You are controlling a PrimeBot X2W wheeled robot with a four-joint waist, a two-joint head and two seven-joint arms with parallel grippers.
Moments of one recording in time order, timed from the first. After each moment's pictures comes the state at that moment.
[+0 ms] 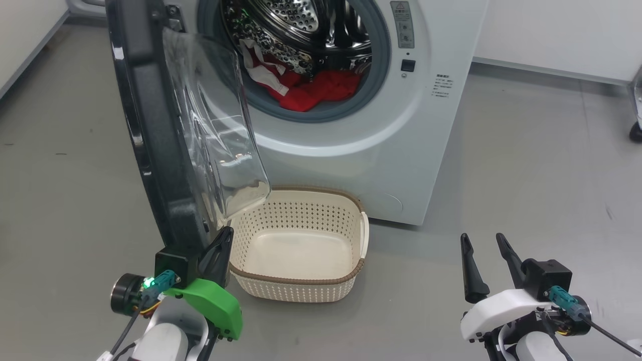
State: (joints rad) left arm -0.21 0.04 -0.30 0.36 -0.30 -0.03 -0.07; right arm -0.07 -0.12 0.33 0.32 0.47 -0.05 -0.25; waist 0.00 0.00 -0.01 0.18
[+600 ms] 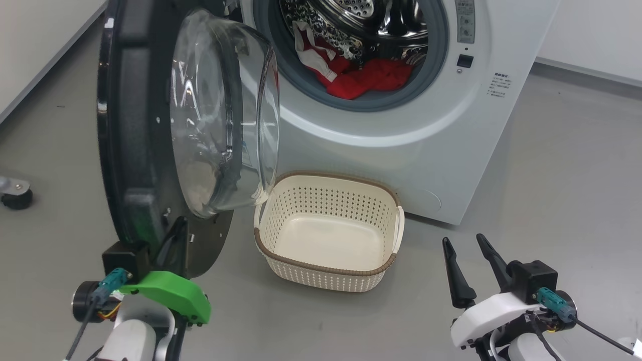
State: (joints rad) left arm -0.21 0.05 -0.19 0.37 -0.37 0.01 -0.11; right arm -0.07 -0.11 0.35 0.32 0.44 -0.05 -0.25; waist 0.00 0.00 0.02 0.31
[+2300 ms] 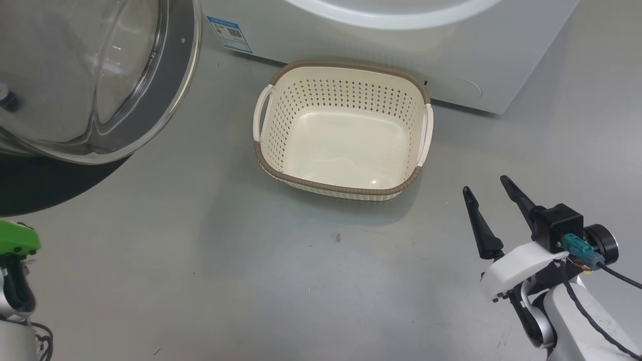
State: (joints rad) left arm -0.40 0.23 0.20 0.48 -0.55 0.06 -0.22; right arm -0.19 -0.26 0.36 0.19 0.36 -0.04 -0.12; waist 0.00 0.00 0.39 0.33
